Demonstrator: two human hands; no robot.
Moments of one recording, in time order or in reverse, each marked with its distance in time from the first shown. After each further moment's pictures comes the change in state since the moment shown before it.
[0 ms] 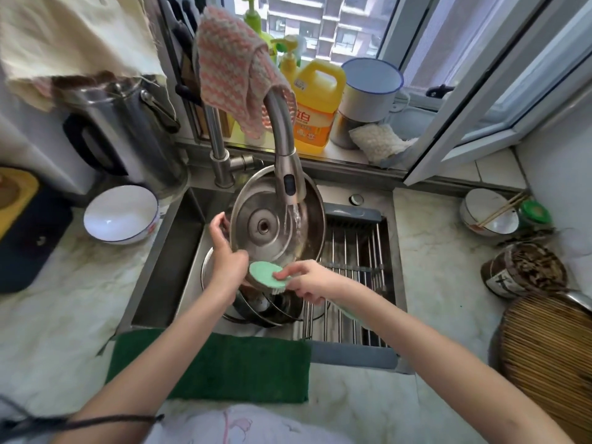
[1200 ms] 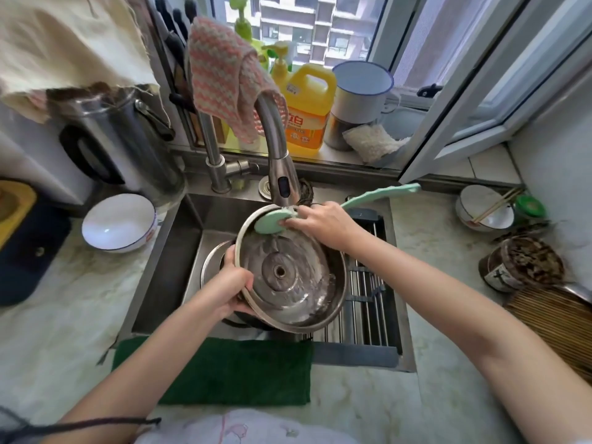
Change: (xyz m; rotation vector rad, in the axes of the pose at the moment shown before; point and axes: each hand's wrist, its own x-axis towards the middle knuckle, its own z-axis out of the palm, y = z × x) left_hand -0.015 0.005 -0.008 -0.030 -0.272 -0.486; right_hand 0.042 -0.012 -0.086 -1.430 0.673 -0.901
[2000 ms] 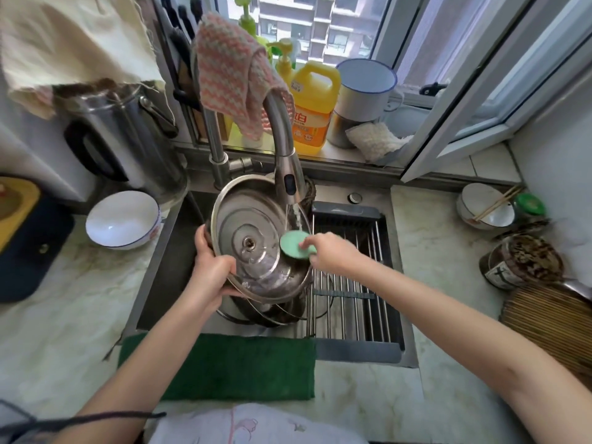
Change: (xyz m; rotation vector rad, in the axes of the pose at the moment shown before) left_hand -0.015 0.013 -0.021 -0.130 0.163 0.234; right_hand -0.010 -0.055 -0.015 0.593 -0.553 0.717
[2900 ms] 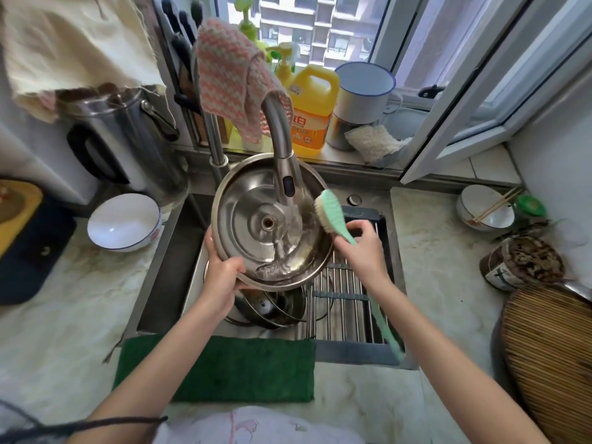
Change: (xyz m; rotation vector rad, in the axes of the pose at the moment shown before) left_hand 0.005 -0.020 0.011 -0.151 -0.054 0.128; right_hand -0.037 0.028 0.005 0.811 0.567 0.243
